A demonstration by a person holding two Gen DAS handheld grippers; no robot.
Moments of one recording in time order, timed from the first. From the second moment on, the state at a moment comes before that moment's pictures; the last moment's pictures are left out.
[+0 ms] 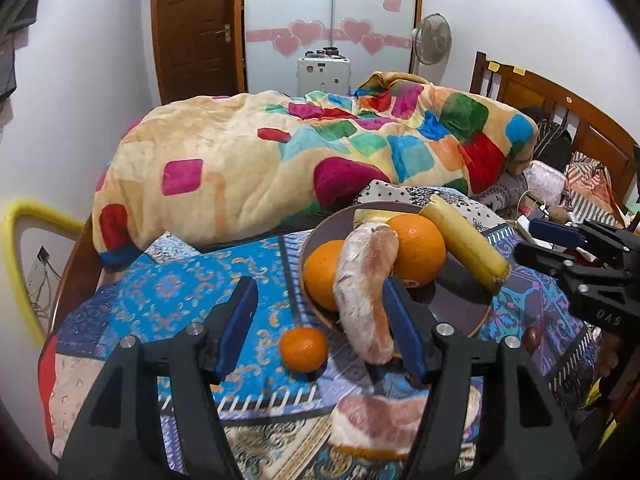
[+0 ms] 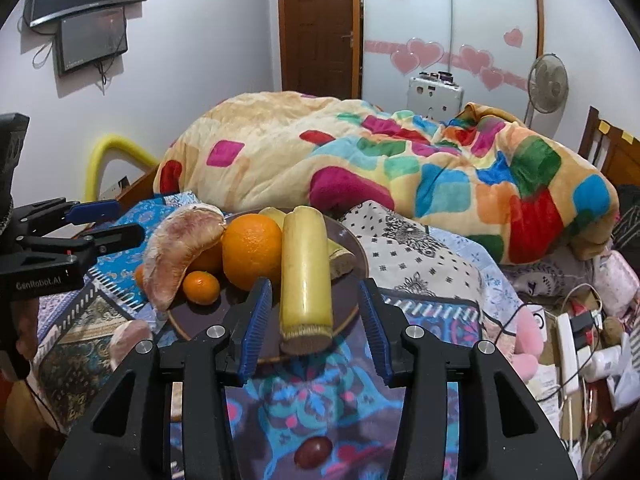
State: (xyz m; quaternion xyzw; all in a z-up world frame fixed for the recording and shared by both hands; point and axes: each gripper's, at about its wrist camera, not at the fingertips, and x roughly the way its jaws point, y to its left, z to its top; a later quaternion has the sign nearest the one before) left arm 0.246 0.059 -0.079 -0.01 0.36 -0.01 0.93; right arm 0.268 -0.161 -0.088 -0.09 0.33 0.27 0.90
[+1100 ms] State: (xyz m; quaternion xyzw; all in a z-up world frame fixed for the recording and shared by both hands) left arm 0.260 0.079 -0.149 -0.05 0.45 -0.03 0.89; right arm 0.222 -0.204 -0.132 -0.09 0.36 0.25 0.89
